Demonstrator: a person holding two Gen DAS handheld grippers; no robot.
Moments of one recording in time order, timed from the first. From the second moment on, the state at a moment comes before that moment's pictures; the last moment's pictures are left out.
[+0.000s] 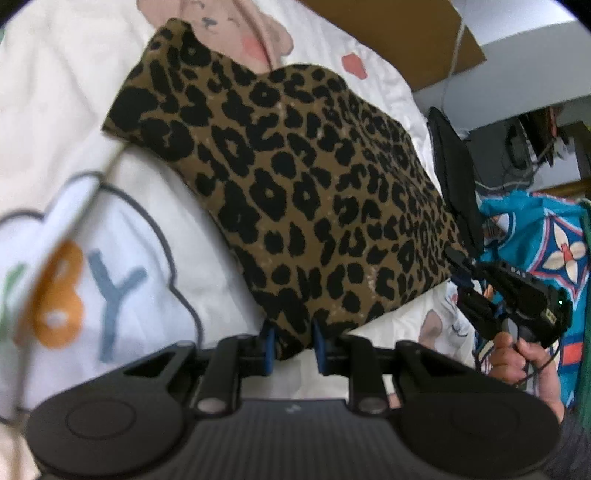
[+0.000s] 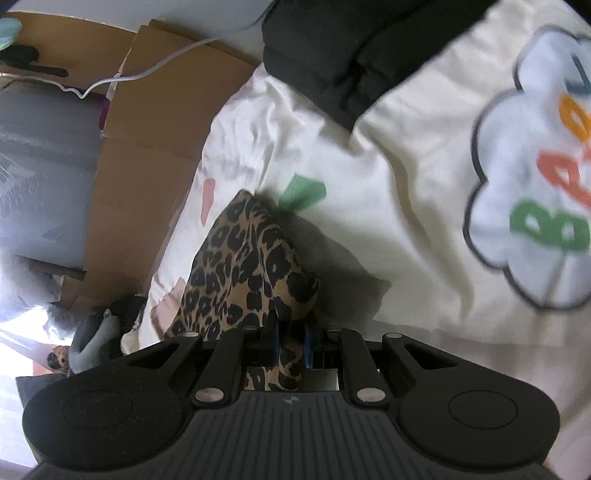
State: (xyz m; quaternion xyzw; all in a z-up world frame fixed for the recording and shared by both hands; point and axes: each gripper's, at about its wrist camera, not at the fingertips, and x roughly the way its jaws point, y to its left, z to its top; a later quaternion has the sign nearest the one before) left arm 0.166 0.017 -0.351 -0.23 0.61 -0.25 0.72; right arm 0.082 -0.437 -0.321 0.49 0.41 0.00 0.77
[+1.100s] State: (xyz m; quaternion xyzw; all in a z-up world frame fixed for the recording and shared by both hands) left arm 0.129 -0.029 -0.349 -0.30 0.65 -0.23 0.66; right arm 0.133 -0.465 -0.309 0.46 0.38 -0.01 0.80
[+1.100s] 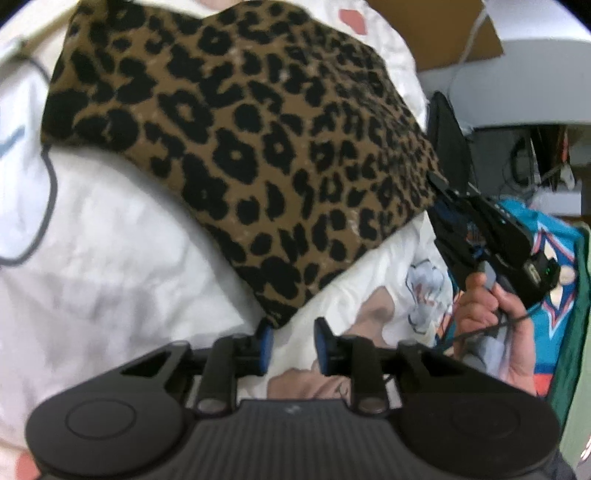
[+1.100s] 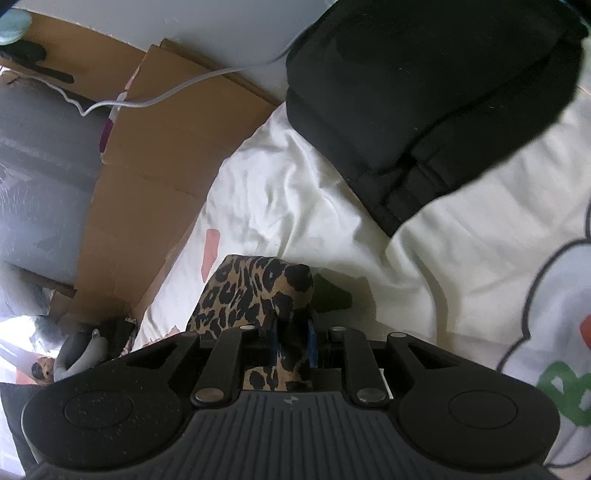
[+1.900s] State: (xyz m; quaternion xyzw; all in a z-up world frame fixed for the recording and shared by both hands) left arm 0.227 -0.019 -0.252 -0.15 0.58 -0.27 0.75; right arm 0.057 -0.431 -0.311 0.50 0.40 -0.01 0.77
